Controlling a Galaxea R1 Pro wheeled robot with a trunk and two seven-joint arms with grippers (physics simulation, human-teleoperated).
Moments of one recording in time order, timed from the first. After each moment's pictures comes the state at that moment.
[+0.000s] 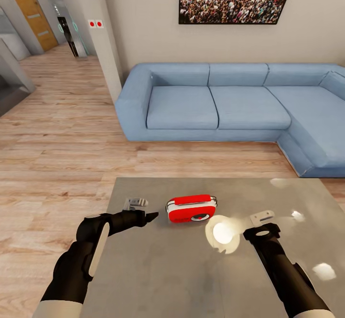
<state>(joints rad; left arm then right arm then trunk) -0.47 -0.07 0.02 -1.38 -0.02 0.83 -0.54 -0.42 -0.13 0.05 -1.21 0.30 0.76 -0.10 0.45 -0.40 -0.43</state>
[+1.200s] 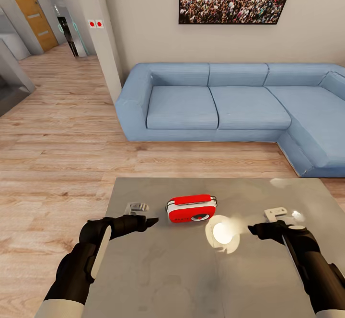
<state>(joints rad) -0.47 -0.07 0.02 -1.31 -0.03 0.83 -0.53 -0.42 -0.21 -0.16 -1.30 0.27 0.76 0.38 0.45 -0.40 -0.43</state>
